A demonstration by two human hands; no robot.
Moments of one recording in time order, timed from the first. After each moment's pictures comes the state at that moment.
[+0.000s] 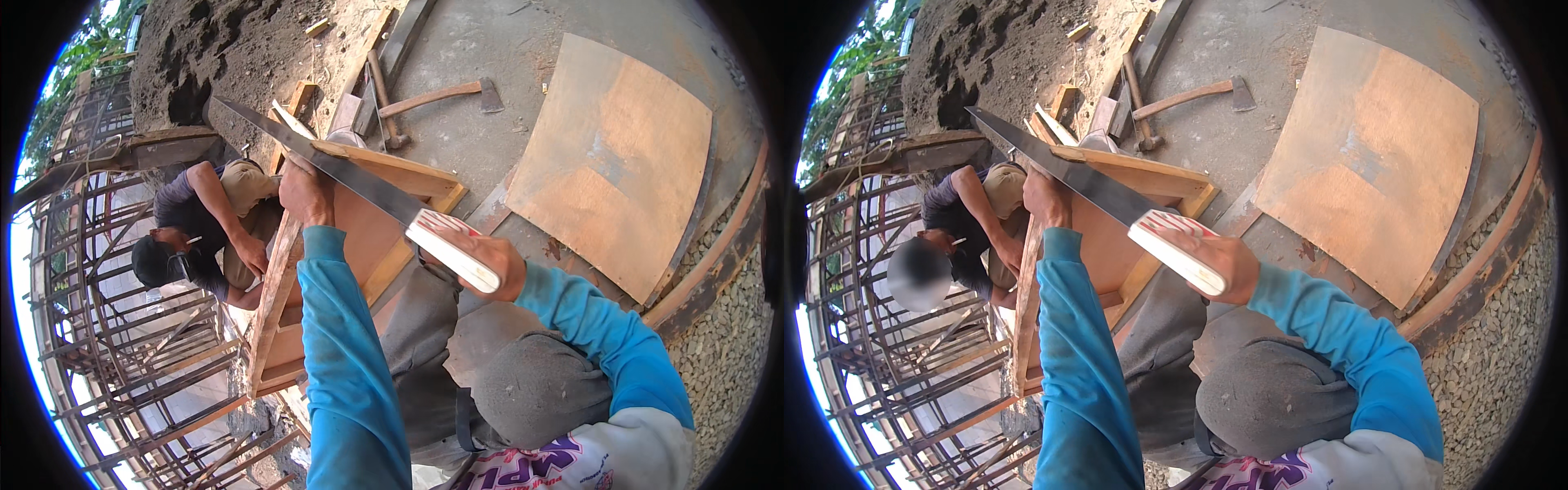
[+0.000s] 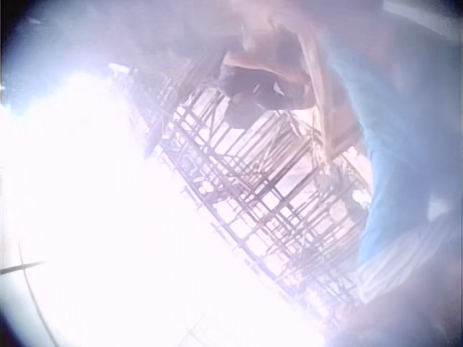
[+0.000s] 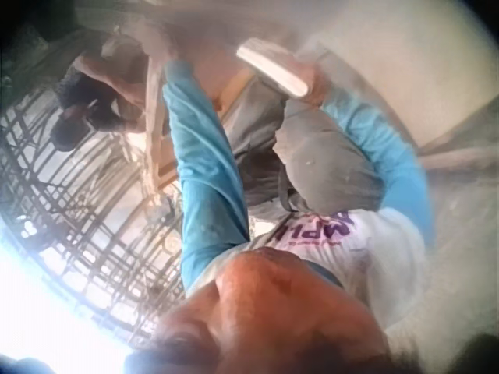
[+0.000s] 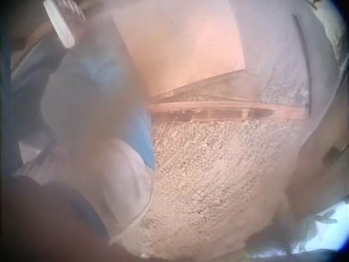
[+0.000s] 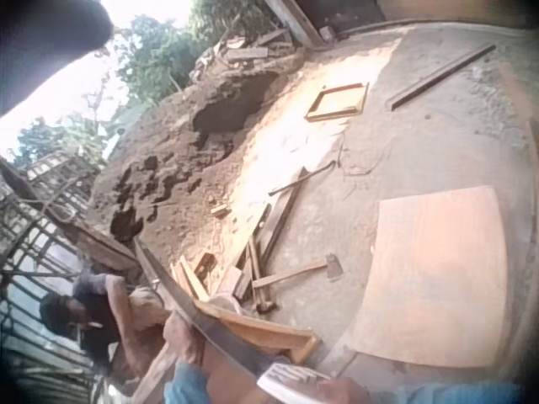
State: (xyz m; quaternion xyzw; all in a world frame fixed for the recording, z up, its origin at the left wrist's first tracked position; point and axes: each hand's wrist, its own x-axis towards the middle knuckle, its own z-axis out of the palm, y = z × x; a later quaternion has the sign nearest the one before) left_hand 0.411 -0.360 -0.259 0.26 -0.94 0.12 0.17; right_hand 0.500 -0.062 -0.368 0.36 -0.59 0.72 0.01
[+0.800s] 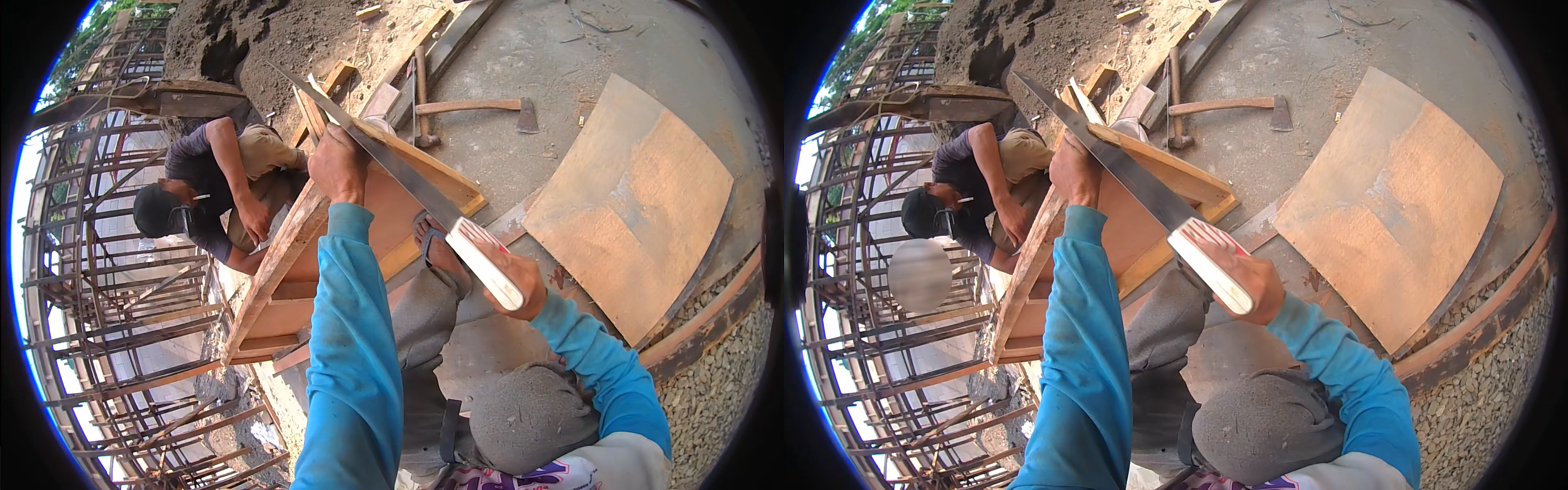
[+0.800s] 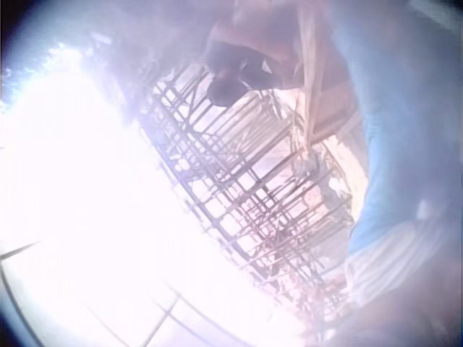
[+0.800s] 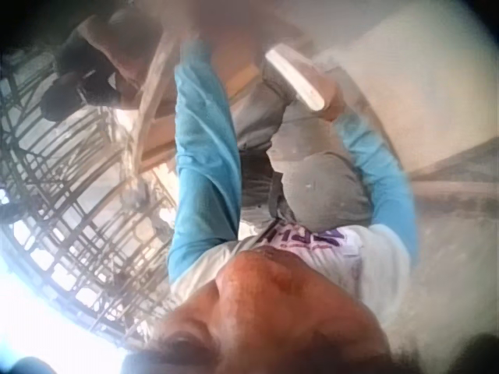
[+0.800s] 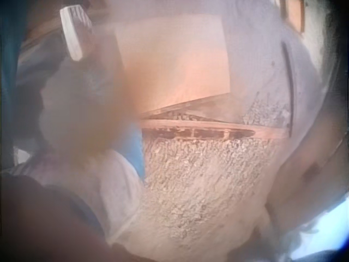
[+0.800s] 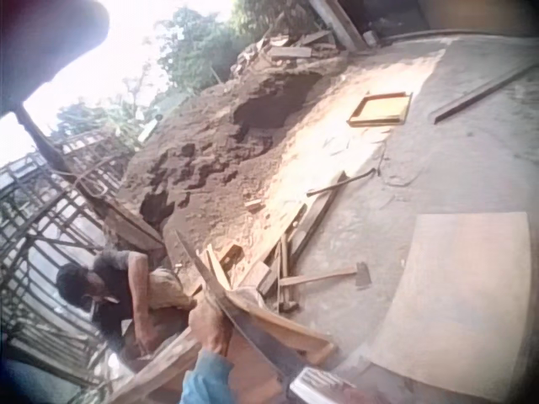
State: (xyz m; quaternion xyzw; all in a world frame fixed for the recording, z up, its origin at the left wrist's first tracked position) left_hand 0.401 -0.357 -0.262 0.22 -0.94 0.17 0.20; right_hand 0.497 -0.052 -0.369 0.38 -0.59 0.71 0.07
